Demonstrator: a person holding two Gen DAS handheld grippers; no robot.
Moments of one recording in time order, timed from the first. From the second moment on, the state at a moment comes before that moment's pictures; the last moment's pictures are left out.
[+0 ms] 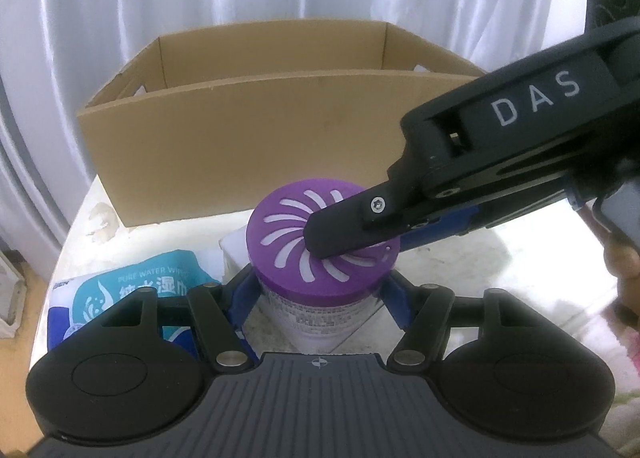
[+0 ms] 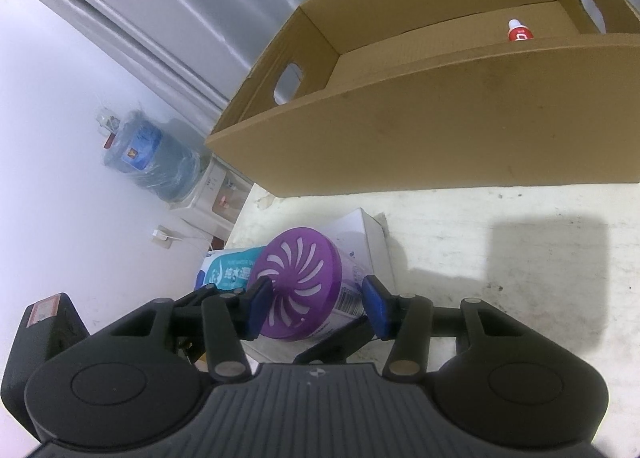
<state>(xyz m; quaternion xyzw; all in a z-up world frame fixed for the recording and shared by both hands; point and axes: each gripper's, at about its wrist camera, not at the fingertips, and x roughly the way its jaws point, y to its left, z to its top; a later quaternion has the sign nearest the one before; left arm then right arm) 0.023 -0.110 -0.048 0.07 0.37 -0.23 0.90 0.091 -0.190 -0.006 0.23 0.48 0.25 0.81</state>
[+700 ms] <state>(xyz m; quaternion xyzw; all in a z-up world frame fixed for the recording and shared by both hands) 0.016 -0.114 -0.046 0.07 0.37 -0.22 0.90 0.087 -0.193 -0.007 0.24 0.48 0.25 0.81</state>
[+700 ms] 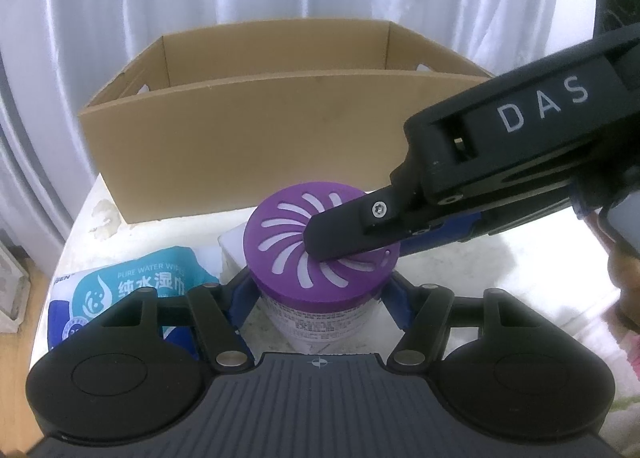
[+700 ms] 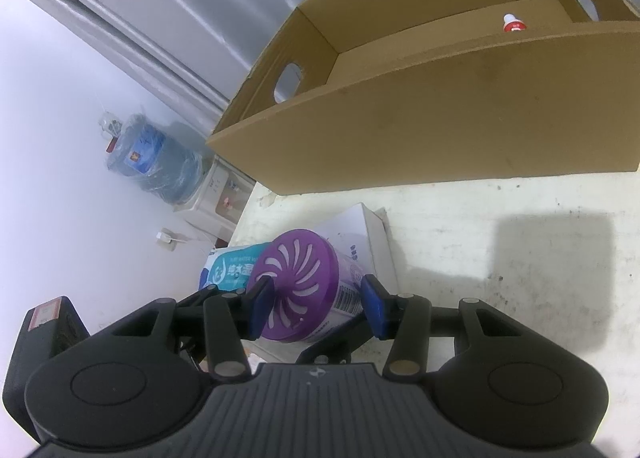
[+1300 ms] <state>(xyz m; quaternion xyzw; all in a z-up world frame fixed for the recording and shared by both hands) 0.011 -0.118 -0.047 0.08 0.37 -0.22 0.90 0.083 -0.198 -0.009 0.25 0.49 0.25 0.80</state>
